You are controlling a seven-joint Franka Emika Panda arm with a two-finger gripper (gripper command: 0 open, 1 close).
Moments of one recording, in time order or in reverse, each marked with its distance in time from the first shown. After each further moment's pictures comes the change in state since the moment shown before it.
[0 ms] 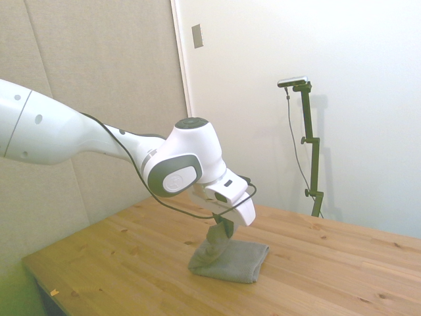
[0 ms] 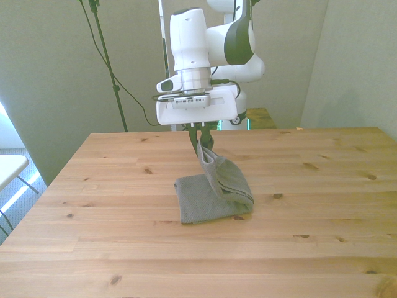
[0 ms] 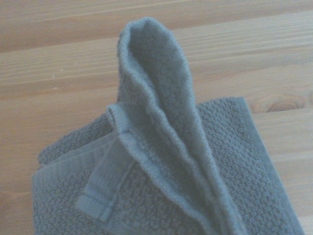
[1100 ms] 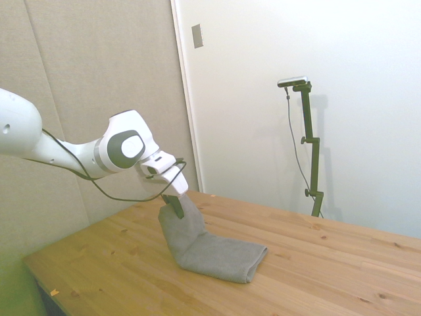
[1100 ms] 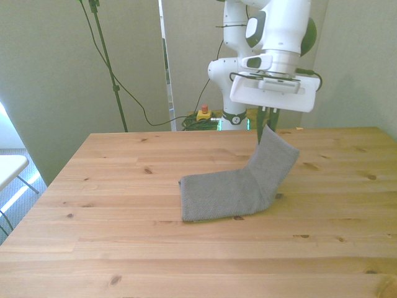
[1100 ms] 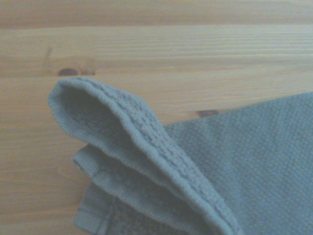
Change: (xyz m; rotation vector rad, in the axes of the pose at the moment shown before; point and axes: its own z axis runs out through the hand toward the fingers) arm -0.143 -0.114 -0.037 -0.160 0.155 -0.021
